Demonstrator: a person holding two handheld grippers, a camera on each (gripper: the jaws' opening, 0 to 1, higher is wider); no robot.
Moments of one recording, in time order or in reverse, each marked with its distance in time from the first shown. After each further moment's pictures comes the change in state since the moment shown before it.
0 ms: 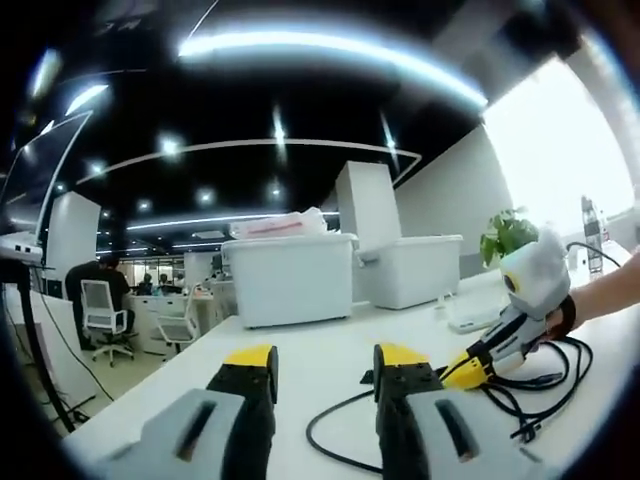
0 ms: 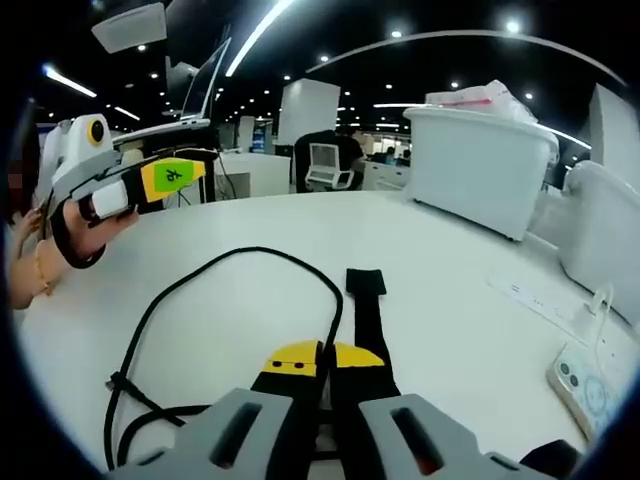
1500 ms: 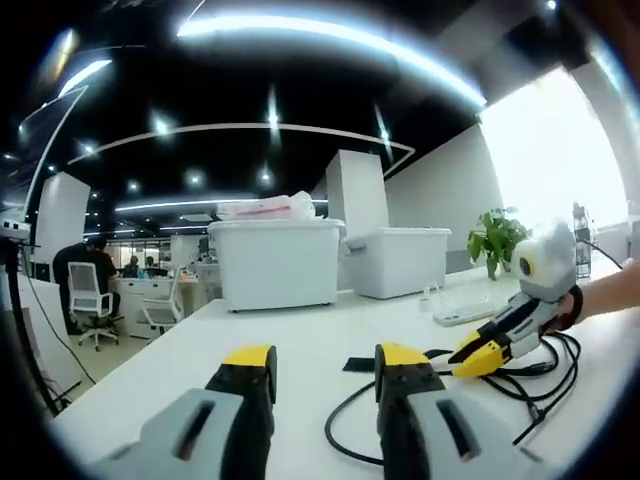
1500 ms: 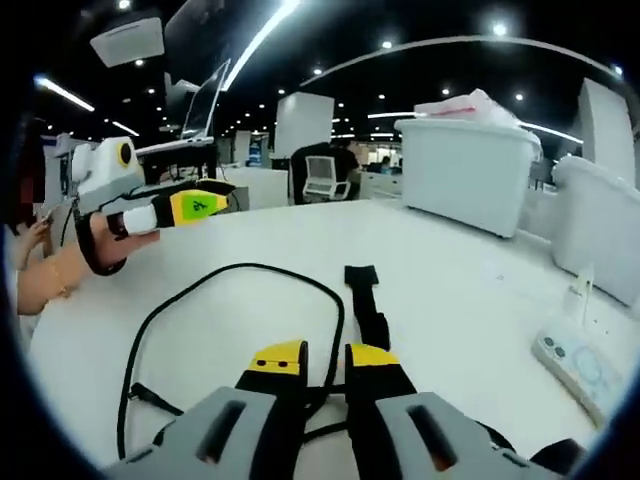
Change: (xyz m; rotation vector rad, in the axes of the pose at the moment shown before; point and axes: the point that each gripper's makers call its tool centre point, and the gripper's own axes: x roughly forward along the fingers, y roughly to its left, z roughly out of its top) left arm 0.002 -0.011 -0.013 -0.054 0.051 -0.063; right arm -0.028 0.007 -0.011 0.069 0.023 0.034
